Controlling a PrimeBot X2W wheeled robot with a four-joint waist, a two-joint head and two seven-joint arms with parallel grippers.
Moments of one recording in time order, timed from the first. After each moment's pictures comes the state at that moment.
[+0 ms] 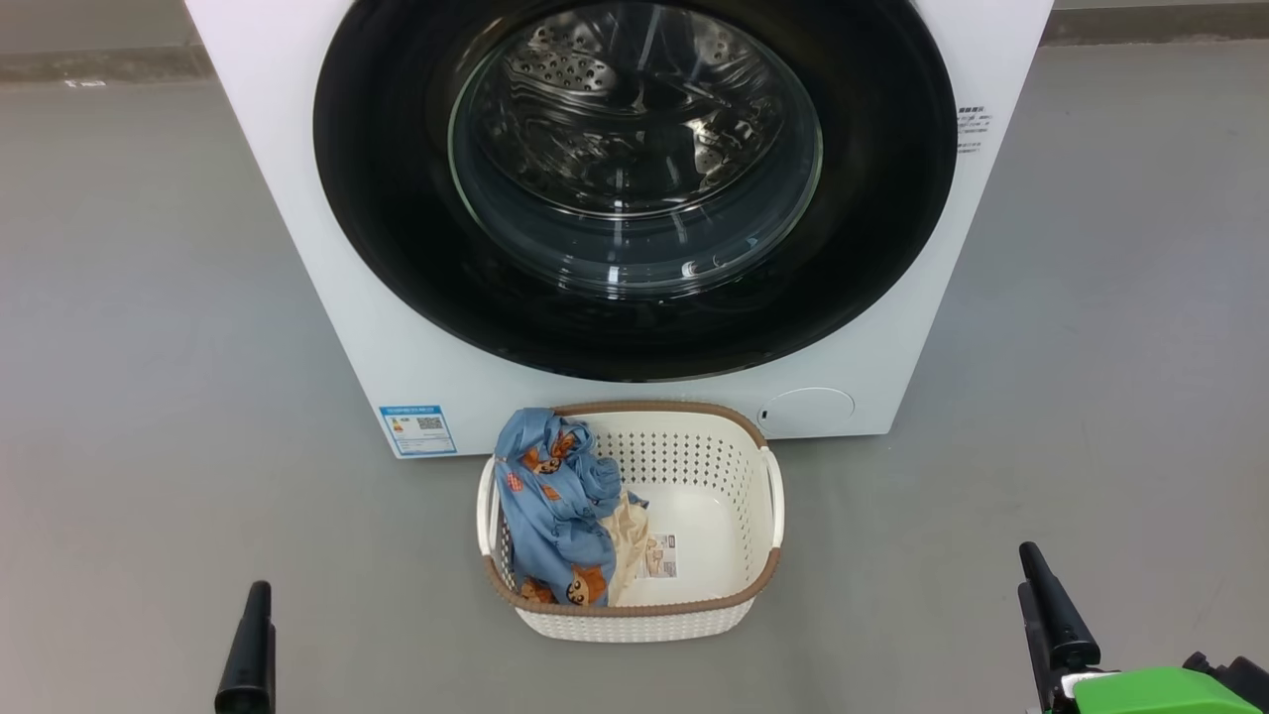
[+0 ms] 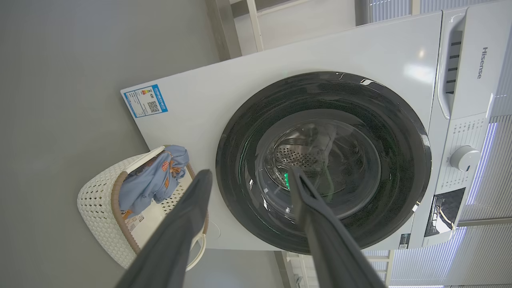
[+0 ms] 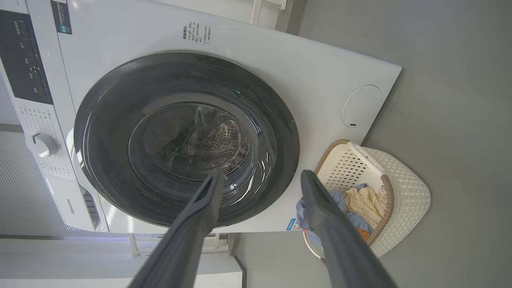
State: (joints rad) left arm -0.02 0.03 0.05 0.28 -1.44 -0.13 0.04; right arm -0.02 -0.04 -0.11 0.31 1.42 0.13 0.04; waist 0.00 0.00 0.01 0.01
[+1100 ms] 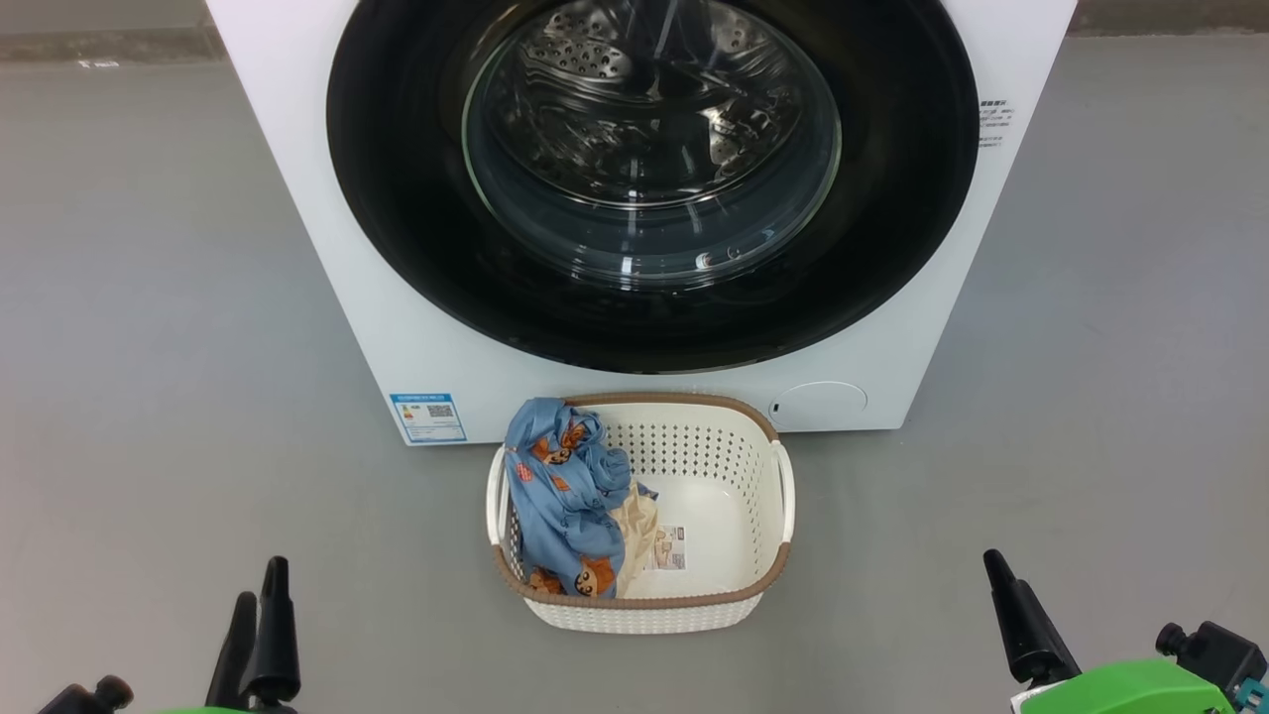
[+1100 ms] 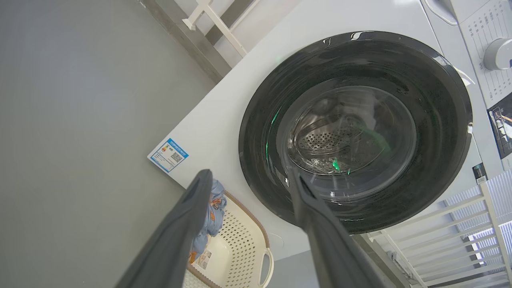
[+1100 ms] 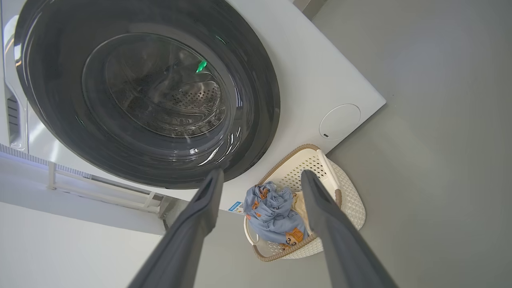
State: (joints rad) left arm 0.00 0.03 0.03 0.21 -0.99 -0.13 -0.04; right arm -0.02 -0.09 -0.02 0.33 1.09 0.13 -0.05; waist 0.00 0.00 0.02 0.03
